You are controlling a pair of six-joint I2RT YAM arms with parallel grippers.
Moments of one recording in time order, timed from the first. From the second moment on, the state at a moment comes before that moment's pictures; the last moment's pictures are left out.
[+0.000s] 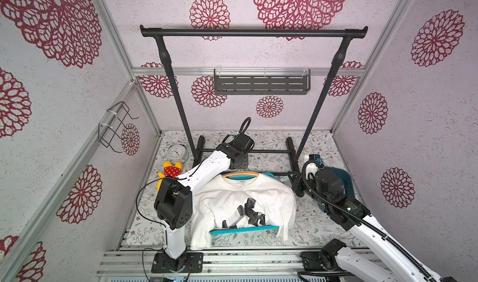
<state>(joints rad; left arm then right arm) -0.65 1.90 1.66 -0.85 -0.27 -0.53 0.59 0.80 0.78 -0.40 0.07 0.57</state>
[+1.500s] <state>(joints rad) -0.63 1.95 1.69 -0.78 -0.25 -0.55 0.59 0.77 0.74 -0.38 0.03 0.60</state>
